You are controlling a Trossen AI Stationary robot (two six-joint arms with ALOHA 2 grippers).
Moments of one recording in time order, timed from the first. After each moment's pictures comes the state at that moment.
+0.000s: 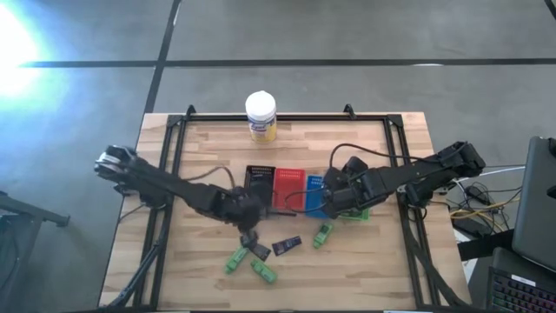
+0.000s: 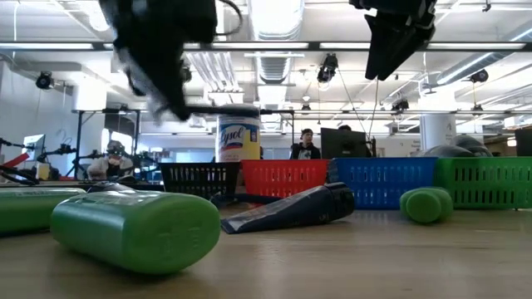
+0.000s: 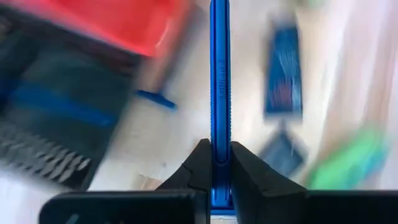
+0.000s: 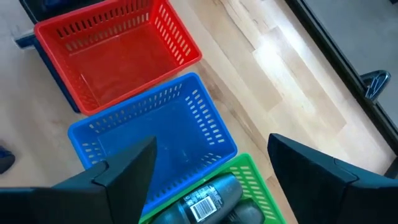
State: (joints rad) left arm -0.30 1.52 1.09 -0.60 -0.18 -0.70; right arm 0.28 1.51 1.32 -1.17 0.58 0.82
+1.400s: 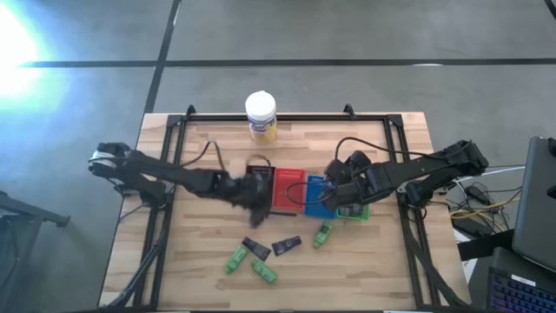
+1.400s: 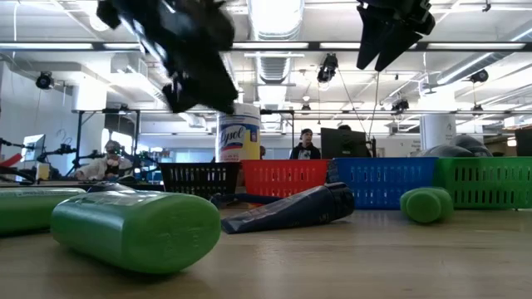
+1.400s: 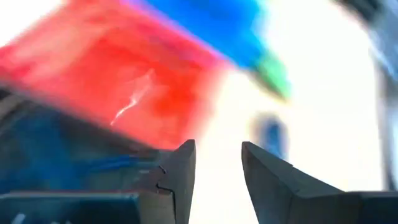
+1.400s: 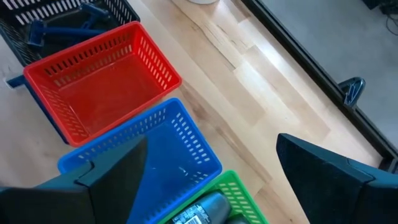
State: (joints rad) left arm -0.14 1.44 0.92 -0.20 -0.03 -0.52; right arm 0.25 1.48 1.34 -1.18 0.66 0.85
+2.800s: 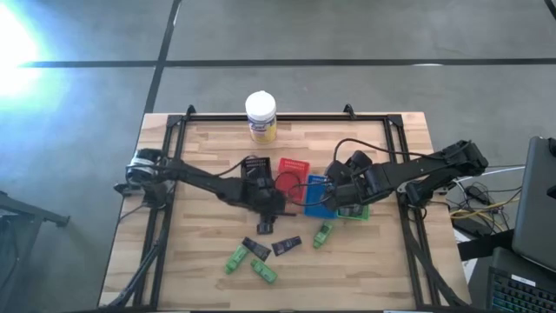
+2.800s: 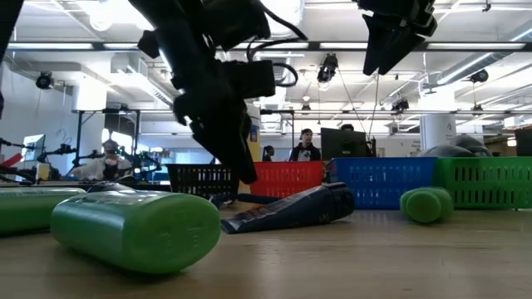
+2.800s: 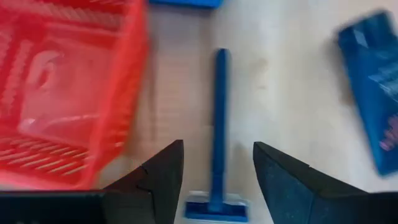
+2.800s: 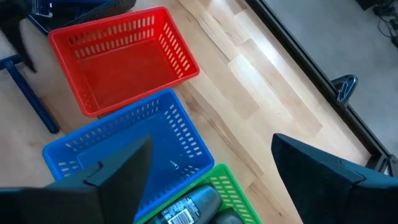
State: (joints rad) left arm -0.13 1.79 1.12 -0.32 -0.08 -0.08; right arm 0.25 1.48 1.32 -1.20 0.65 0.84
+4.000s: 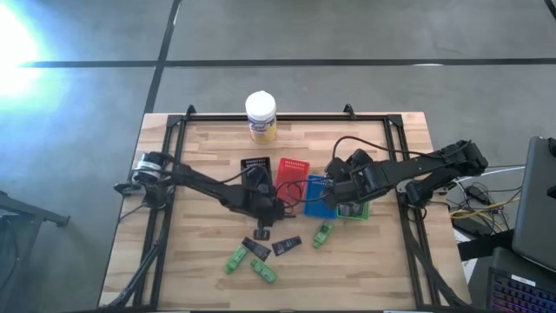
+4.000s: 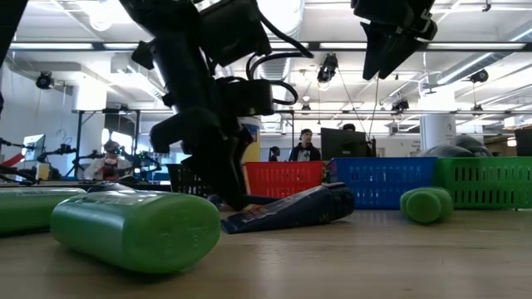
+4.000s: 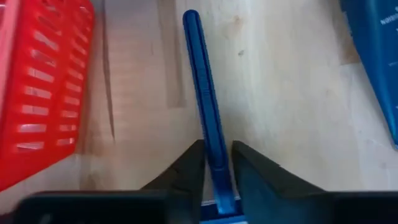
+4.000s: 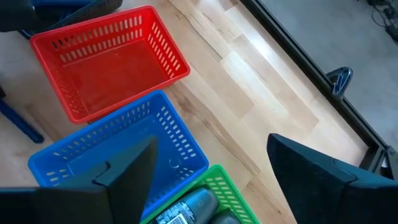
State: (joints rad) left arm -0.16 1.86 1.11 -0.32 -0.08 -0.03; right arm 0.23 1.48 1.31 -1.20 0.66 0.86
